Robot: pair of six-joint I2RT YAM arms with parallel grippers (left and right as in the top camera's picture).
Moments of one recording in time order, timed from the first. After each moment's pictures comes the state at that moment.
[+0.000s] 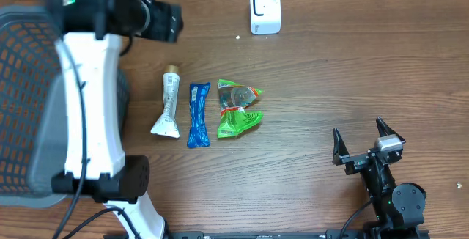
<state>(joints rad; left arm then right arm) -0.05 1.93 2.54 -1.56 0.11 0.07 0.10 0.01 0.02 -0.02 -0.12 0.00</state>
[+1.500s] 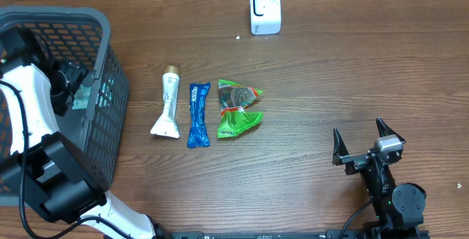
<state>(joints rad) 0.54 1.91 1.62 -0.95 0.00 -0.61 0.10 0.01 0.02 -0.02 -0.12 0.00</state>
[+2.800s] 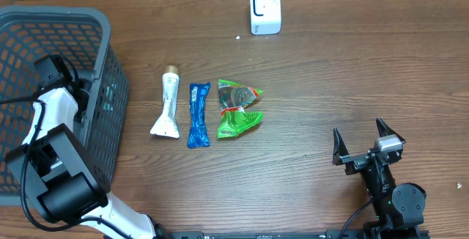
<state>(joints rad) 0.52 1.90 1.26 -0.54 0.01 -0.63 0.10 0.01 0.02 -0.02 -0.12 -0.01</state>
